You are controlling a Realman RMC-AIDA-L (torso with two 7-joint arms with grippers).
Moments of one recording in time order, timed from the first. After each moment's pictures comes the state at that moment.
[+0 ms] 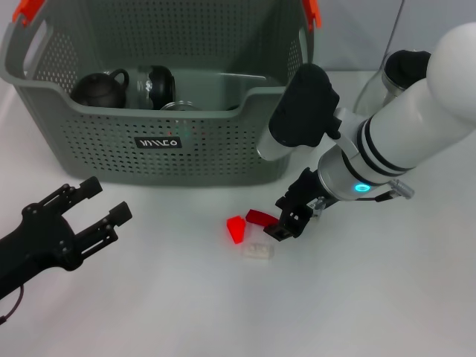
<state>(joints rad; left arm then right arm) -0.25 -2.16 0.22 0.54 1.97 1.75 -1.03 0.87 2.11 -1.72 -0.86 -2.40 -1.08 2.40</state>
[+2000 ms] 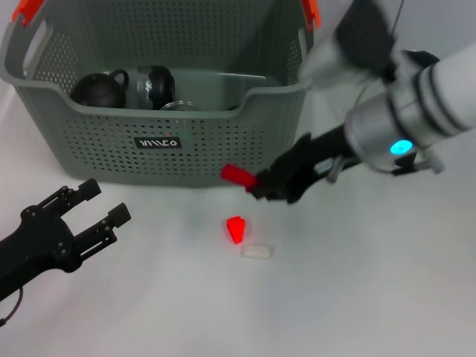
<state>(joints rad) -0.24 -2.16 0.22 0.54 1.97 1.75 -1.03 0.74 2.10 -1.45 -1.15 -2.25 -1.34 2.32</state>
